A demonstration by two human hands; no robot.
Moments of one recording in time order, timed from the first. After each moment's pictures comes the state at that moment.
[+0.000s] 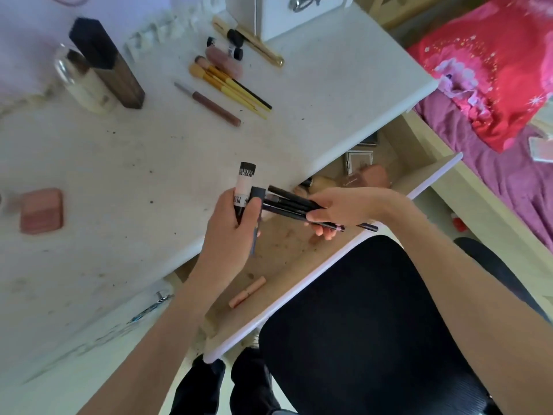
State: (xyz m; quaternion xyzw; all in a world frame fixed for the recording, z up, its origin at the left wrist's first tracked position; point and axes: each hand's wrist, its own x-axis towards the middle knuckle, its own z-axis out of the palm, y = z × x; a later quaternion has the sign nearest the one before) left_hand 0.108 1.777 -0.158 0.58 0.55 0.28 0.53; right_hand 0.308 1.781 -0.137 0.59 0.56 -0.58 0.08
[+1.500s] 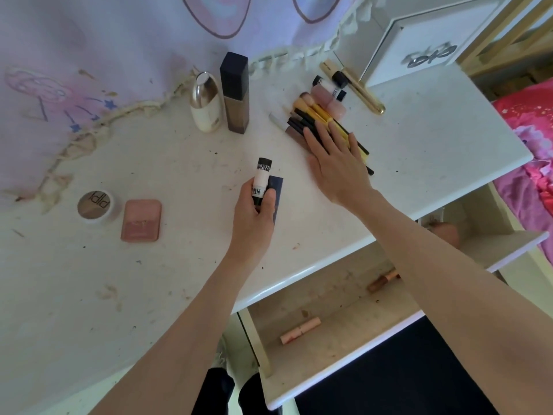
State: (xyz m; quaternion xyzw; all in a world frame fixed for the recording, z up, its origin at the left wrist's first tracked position) left_hand 0.038 1.873 -0.187 0.44 0.58 0.41 0.55; right_hand 0.212 1.935 -0.198 0.67 0.74 -0.03 0.04
